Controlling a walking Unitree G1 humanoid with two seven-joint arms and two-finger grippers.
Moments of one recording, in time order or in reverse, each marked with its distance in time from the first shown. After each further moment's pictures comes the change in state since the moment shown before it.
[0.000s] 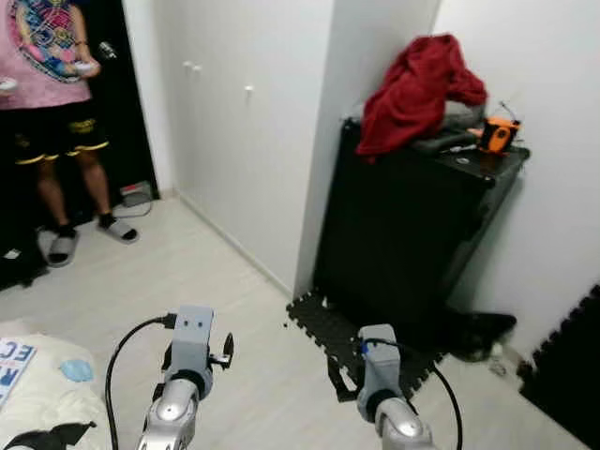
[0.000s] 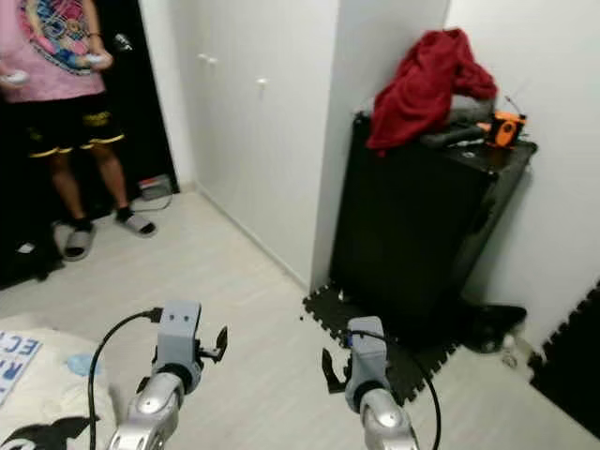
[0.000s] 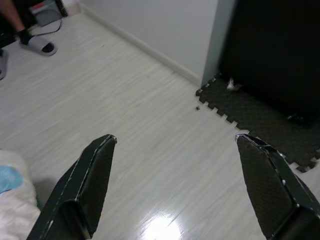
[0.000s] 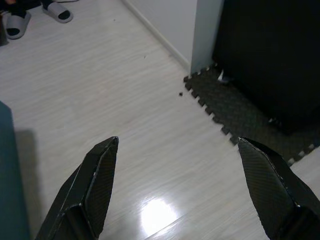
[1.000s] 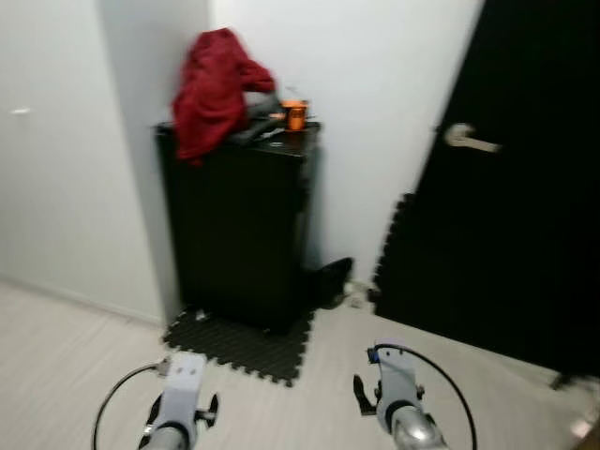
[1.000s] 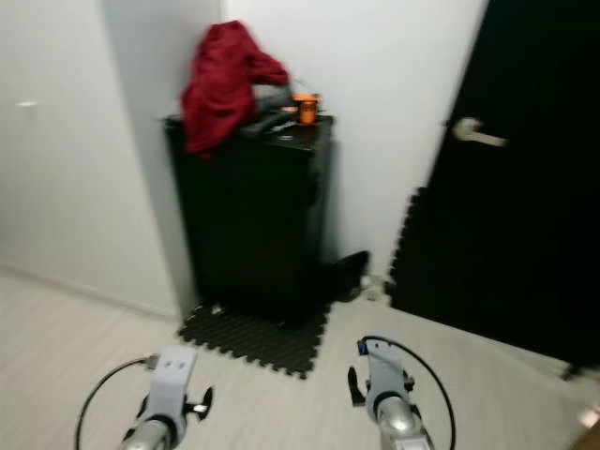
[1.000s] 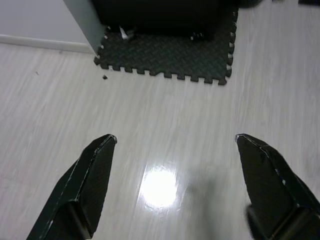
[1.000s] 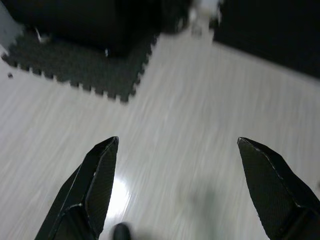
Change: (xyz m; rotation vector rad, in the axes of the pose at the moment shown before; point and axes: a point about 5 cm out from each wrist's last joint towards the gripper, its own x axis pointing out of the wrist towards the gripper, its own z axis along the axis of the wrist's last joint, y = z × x) left arm -0.028 0.017 -0.072 0.064 0.308 0.026; right arm -0.008 -0.037 -0.033 -0.042 0.220 -0.215
